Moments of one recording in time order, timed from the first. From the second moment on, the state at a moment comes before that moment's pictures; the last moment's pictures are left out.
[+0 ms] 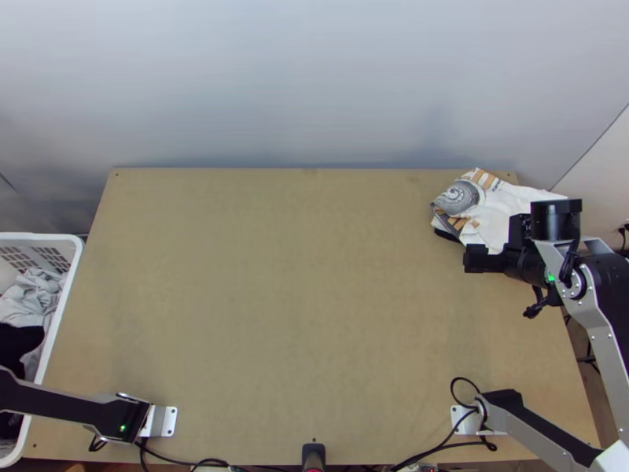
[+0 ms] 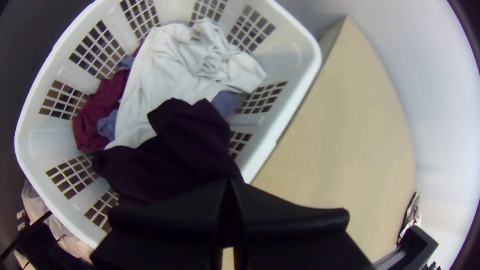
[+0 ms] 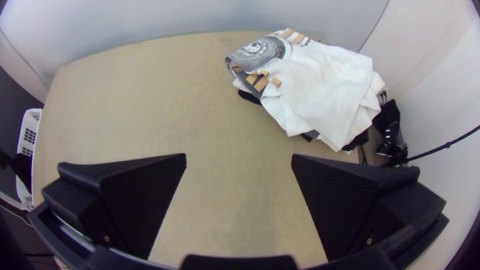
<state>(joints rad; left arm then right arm) 1.34 1.87 1.75 -1.37 0.26 0.63 0.15 1.11 1.30 -1.12 0.07 0.13</state>
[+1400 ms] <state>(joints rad) -0.82 1.67 1.75 -1.05 0.40 -0.36 -0.02 0.72 1.00 -1.19 0.08 0.15</state>
